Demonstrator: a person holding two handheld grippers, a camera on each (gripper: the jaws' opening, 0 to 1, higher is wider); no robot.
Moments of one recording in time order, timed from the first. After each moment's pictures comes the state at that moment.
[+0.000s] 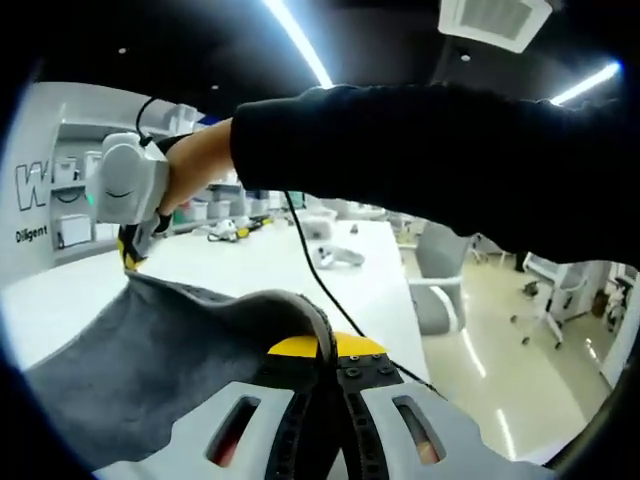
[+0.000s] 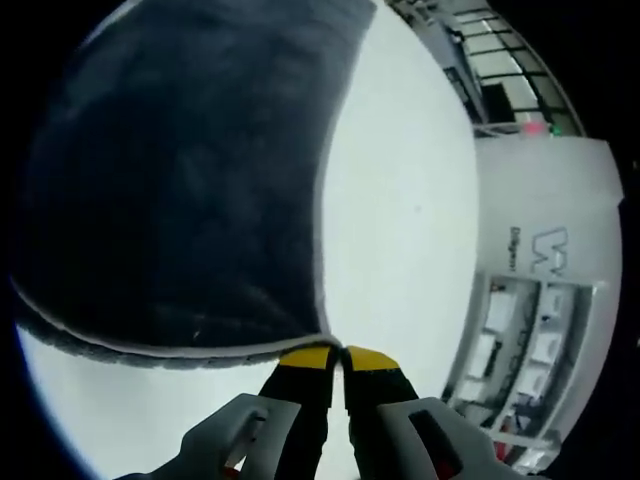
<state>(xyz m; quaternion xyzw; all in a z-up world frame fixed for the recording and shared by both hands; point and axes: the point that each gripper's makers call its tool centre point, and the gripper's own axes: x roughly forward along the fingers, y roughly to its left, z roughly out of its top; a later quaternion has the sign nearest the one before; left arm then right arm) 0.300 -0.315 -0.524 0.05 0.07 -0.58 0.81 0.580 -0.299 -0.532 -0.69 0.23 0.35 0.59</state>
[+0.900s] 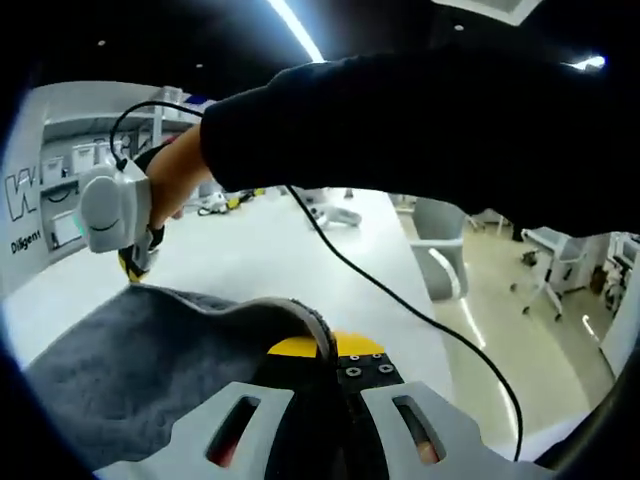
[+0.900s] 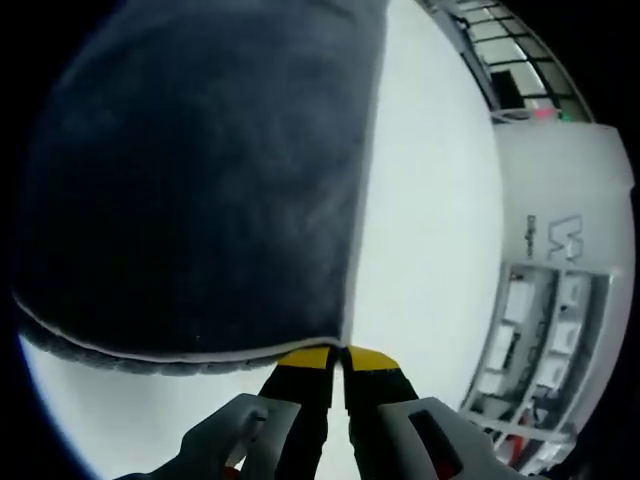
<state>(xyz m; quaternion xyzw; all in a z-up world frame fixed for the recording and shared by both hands) 0.303 -0.330 -0.570 0.11 0.11 -0.58 0.80 0.589 -0.326 -0.596 -0.68 0.26 0.35 0.59</state>
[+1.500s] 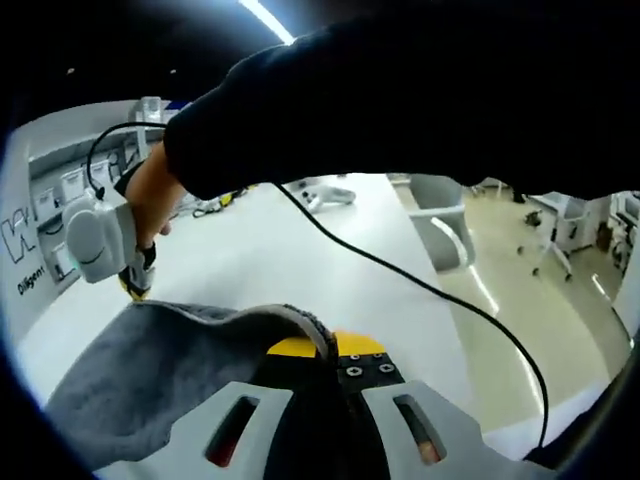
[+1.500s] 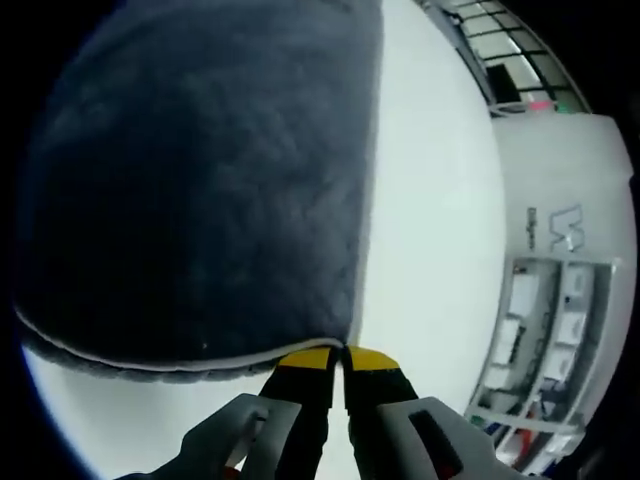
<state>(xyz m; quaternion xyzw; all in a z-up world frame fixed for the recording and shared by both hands) 0.301 -0.337 -0.584 0.19 0.10 -0.57 0.79 0.586 -0.327 -0.606 -0.66 0.27 0.35 0.61</state>
